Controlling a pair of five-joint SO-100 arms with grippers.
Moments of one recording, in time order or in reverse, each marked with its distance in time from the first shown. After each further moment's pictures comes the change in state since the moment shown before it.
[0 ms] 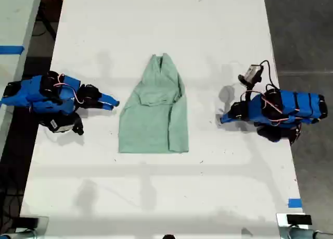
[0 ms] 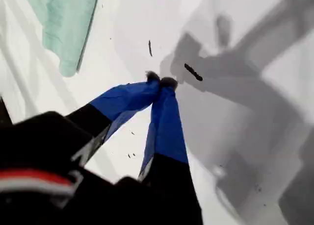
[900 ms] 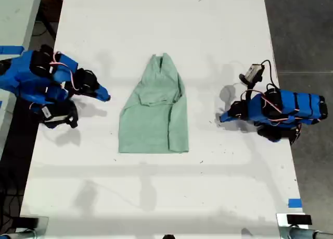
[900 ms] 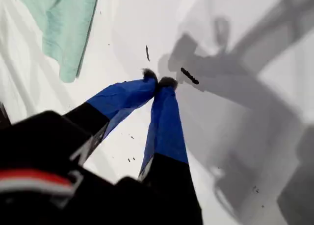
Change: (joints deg) arm 0 3.6 -64.9 -60.8 18.5 4.8; arm 1 1.5 0.0 0.0 0.0 0.0
